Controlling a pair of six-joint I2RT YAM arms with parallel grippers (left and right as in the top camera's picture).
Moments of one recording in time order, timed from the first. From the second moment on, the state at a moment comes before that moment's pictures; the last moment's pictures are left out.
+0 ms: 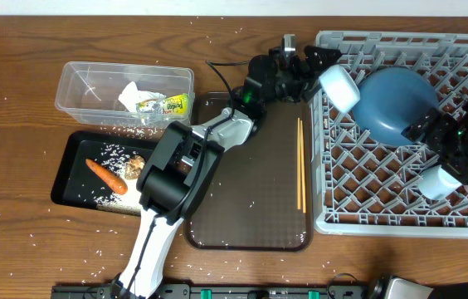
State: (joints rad) left arm -0.56 2.31 1.50 0.79 0.62 -1.52; right arm -0.34 1.43 1.39 -1.26 -0.19 0.38
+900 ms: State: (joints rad) left arm -0.44 2.31 1.52 0.58 0.72 -1.40; right arm -0.34 1.43 1.39 -1.27 -0.17 0.37
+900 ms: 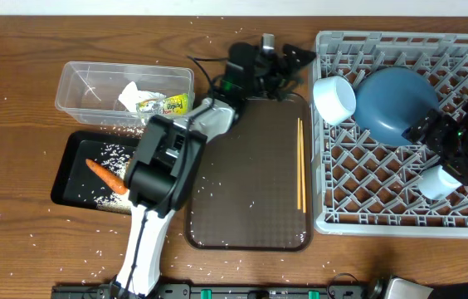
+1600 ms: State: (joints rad) left arm -0.24 1.86 1.52 -0.07 0.79 -1.00; right arm -0.18 1.35 1.39 -1.23 -0.42 0.08
